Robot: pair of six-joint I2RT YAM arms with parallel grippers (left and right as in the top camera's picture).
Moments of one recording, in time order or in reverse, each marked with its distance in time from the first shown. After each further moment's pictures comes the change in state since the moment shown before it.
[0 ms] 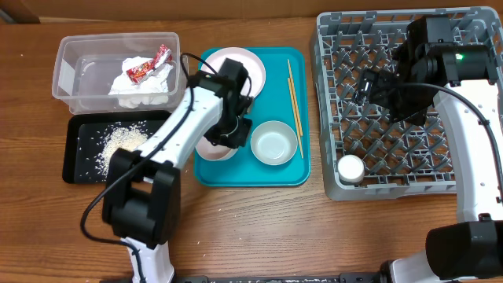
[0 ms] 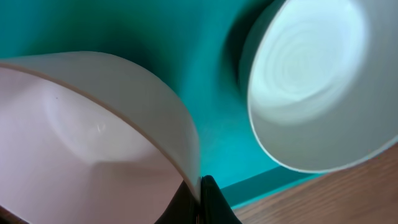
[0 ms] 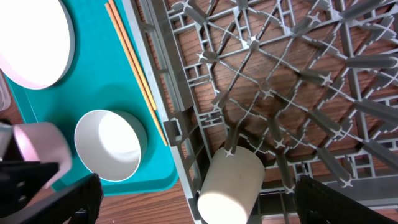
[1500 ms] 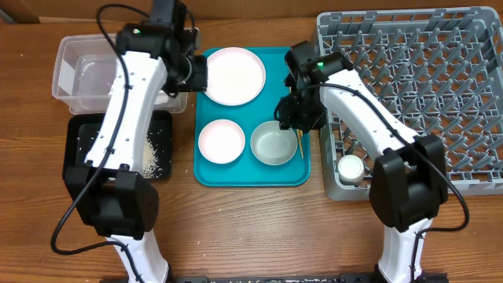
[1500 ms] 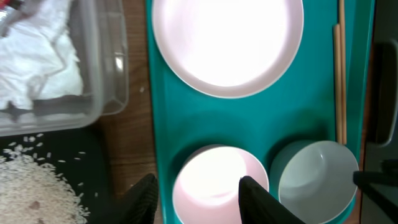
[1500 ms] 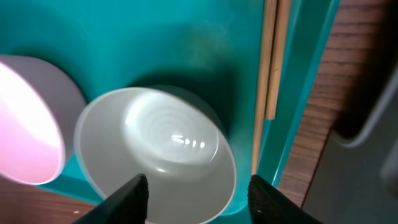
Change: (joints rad) left arm 0.258 0.005 0.440 -0.133 -0.017 -0.083; right arm 0.392 0.388 -0.002 0.206 -0.021 -0.002
